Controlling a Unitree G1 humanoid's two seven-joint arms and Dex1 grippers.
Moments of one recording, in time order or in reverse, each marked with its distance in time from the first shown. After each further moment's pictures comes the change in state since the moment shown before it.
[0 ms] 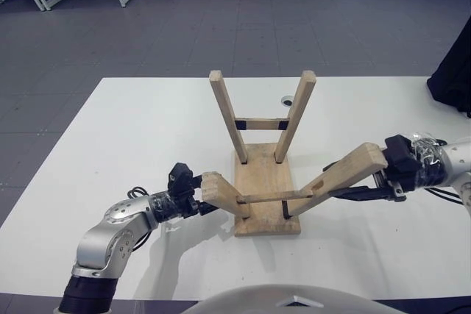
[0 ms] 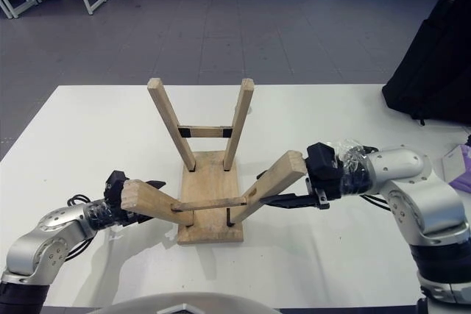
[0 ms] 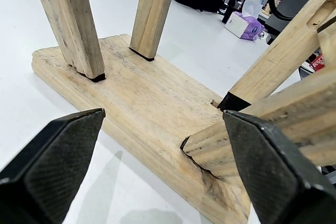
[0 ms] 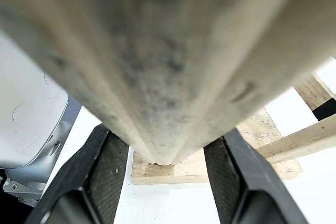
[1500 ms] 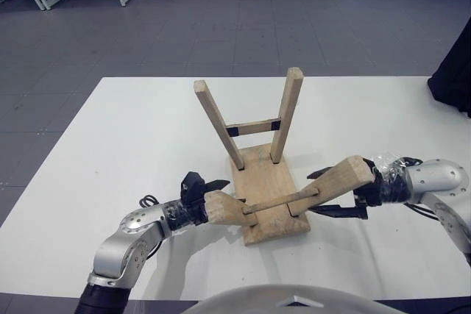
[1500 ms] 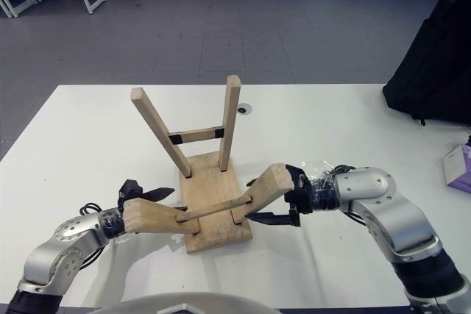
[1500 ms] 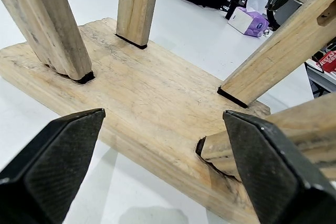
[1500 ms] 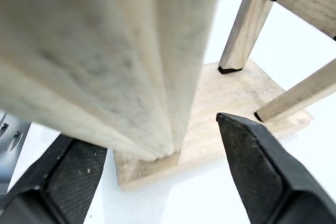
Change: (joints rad) left arm 0.053 -0.054 -0.079 -0.021 0.062 -0.065 0.058; right arm 0.109 0.019 0.140 -0.053 -0.147 0.001 -0.203
